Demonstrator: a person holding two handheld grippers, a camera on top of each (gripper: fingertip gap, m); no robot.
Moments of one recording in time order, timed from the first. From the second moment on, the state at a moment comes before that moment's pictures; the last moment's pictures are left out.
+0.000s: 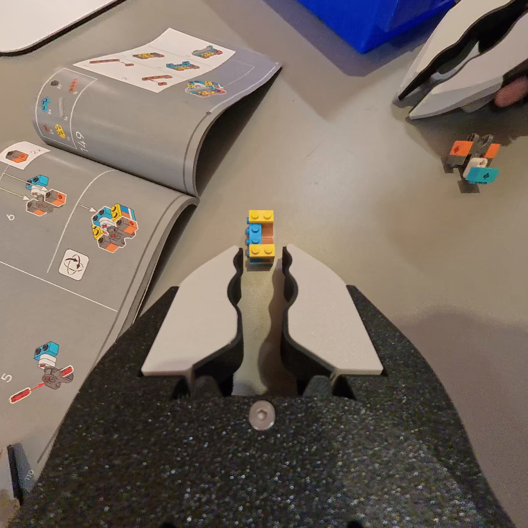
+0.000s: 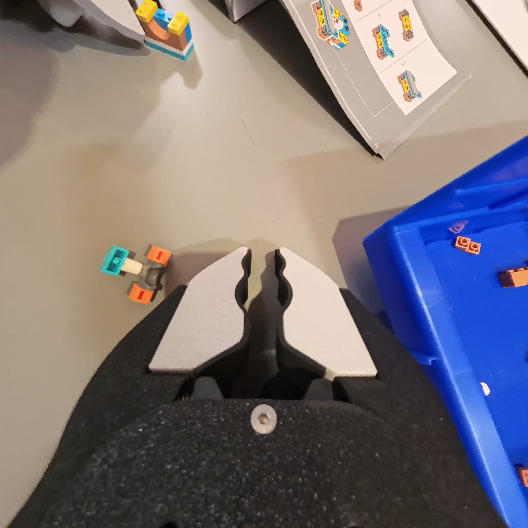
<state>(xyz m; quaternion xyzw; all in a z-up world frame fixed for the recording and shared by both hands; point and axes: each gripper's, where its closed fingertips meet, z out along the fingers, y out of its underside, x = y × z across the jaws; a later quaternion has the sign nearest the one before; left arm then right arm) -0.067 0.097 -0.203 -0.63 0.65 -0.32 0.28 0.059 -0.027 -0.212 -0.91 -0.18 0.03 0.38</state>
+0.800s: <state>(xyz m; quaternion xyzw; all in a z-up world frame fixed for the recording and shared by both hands) -0.072 0.093 -0.201 -0.61 0.66 -0.32 0.28 0.015 -0.061 -0.172 -0.81 -0.41 0.01 0.42</state>
